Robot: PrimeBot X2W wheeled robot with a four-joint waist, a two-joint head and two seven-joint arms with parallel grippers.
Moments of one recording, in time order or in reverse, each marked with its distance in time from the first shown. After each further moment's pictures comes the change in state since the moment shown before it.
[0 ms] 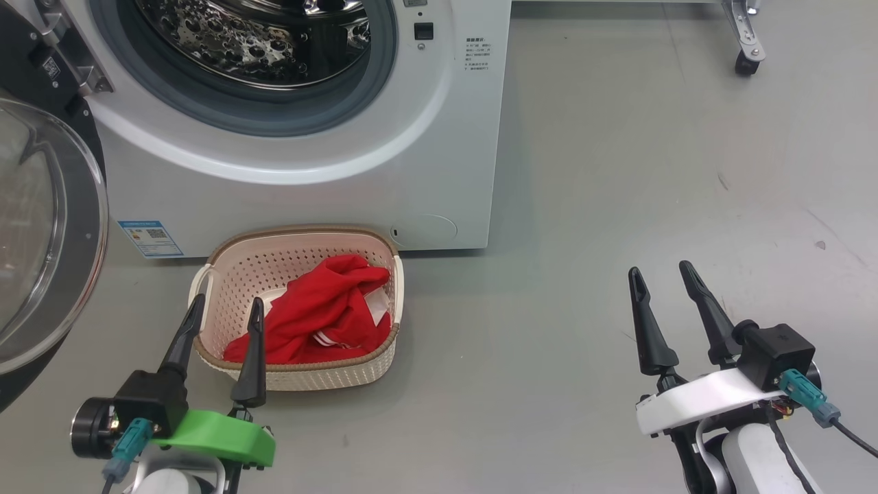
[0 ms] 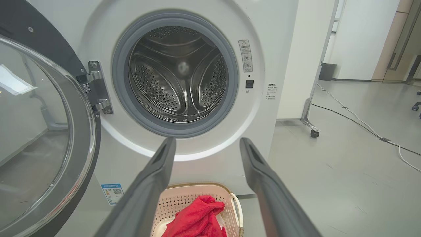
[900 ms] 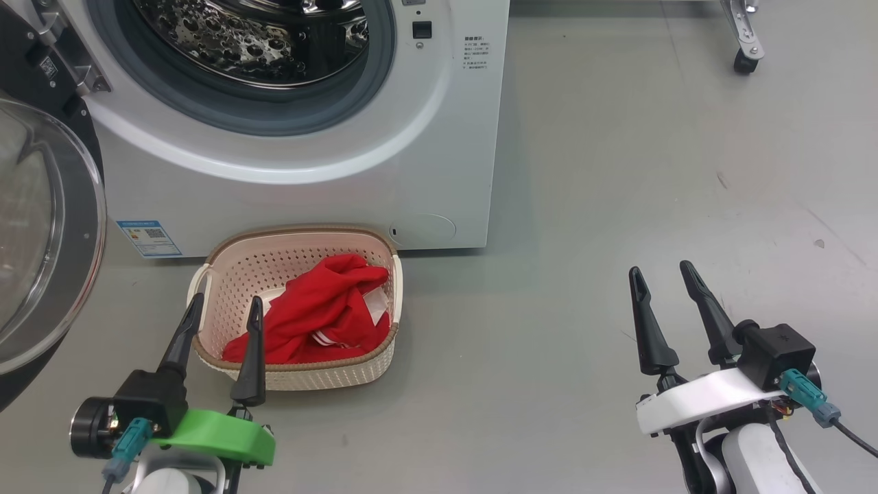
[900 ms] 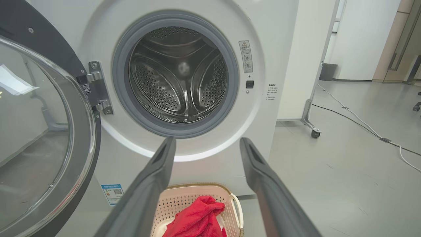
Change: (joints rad) left arm 0.000 0.000 -0.001 -0.005 0.000 0.007 0.000; right arm 0.000 0.003 -0.004 0.001 0.000 0.000 0.000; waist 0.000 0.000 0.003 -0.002
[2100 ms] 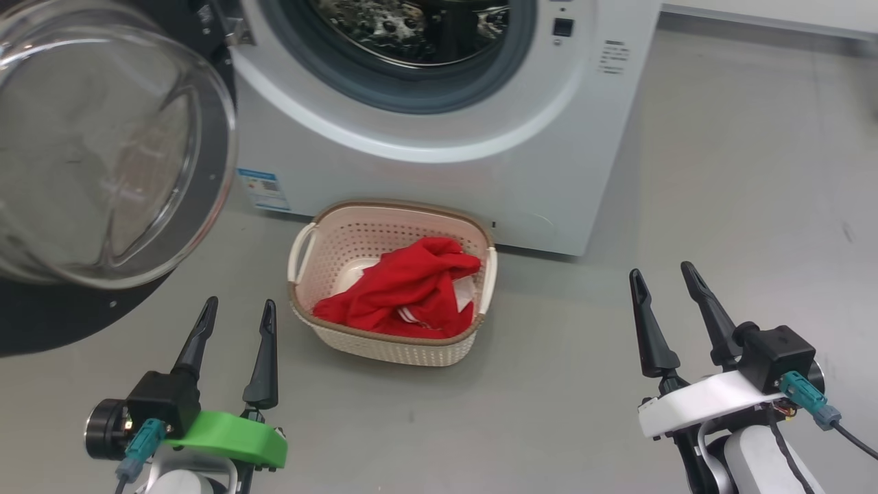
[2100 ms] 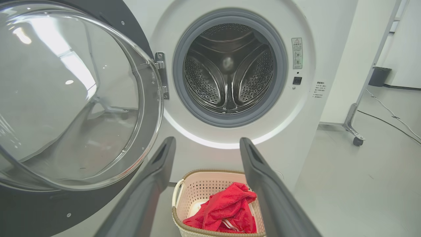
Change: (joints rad) left arm 0.000 0.000 -0.043 0.007 -0.027 0.020 0.000; right arm 0.006 -0.020 0.008 -0.013 -0.004 0.000 0.000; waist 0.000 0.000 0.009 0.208
